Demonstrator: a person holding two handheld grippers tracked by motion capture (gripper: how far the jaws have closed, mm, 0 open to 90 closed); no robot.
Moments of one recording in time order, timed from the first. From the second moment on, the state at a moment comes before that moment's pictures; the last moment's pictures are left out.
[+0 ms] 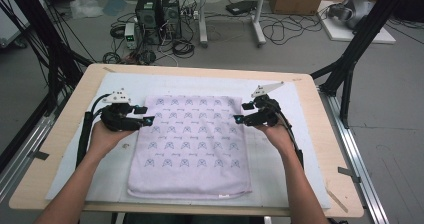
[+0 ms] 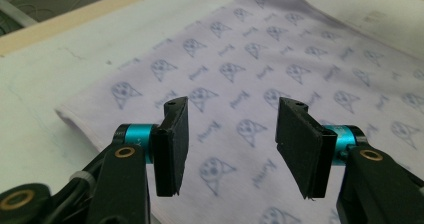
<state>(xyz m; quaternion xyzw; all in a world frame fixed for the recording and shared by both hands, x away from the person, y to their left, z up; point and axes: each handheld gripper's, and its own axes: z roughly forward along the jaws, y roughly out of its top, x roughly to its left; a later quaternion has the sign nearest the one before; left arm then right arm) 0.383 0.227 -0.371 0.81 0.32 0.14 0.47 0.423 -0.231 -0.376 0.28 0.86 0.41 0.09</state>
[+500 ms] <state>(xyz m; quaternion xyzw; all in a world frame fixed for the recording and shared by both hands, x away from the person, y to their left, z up) 0.463 0.243 -0.403 0.80 0.41 0.14 0.43 0.484 -0.232 -0.398 0.34 0.85 0.37 0.11</state>
